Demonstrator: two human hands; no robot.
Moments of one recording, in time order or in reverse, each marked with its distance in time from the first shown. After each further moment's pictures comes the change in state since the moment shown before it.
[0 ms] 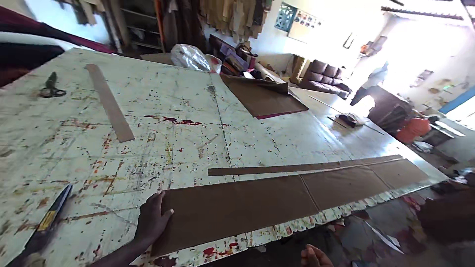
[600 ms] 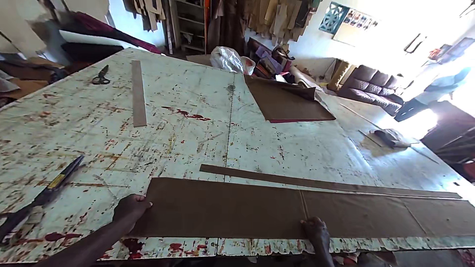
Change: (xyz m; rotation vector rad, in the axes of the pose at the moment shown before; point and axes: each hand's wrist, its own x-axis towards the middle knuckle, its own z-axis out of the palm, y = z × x) left_hand -0.025 0.052 0.009 -0.124 0.091 -0.699; right_hand 0.318 0.025 -0.044 -1.220 -0.166 -0.058
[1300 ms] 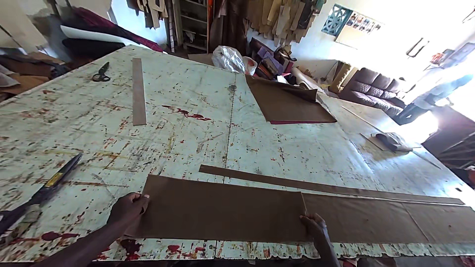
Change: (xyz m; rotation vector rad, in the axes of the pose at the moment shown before) left_hand 0.002 -0.009 -0.007 -0.083 -0.004 0.122; right_hand 0.023 -0.009 0.001 0.716 -0.136 -0.008
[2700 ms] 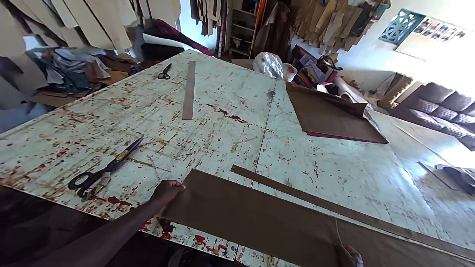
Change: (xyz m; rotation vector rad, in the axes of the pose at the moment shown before) left_hand 0.004 -0.001 -0.012 -0.083 -0.099 -0.083; right_hand 0.010 0.014 -0.001 -0.218 0.079 -0.035
